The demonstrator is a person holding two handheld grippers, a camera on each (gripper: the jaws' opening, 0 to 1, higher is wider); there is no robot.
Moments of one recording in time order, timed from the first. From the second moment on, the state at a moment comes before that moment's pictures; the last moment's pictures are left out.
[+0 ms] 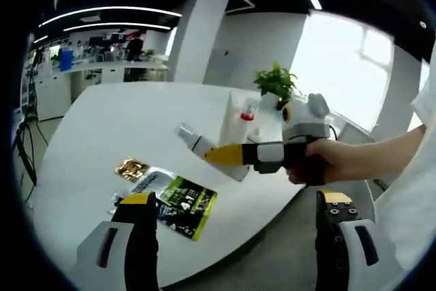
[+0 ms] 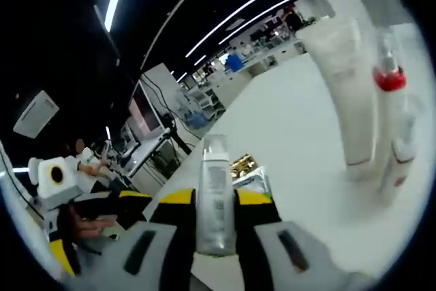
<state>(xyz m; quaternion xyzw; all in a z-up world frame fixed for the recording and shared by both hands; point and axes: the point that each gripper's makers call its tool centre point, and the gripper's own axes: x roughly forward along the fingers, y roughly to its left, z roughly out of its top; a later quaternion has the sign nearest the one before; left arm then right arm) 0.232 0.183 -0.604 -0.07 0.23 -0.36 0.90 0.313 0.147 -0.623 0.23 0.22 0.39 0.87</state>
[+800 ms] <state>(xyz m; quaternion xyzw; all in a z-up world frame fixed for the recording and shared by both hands) 0.222 0.111 -0.528 -0.17 0.19 -0.46 0.85 0.257 0.109 -0.532 0.36 0.13 0.50 0.78</state>
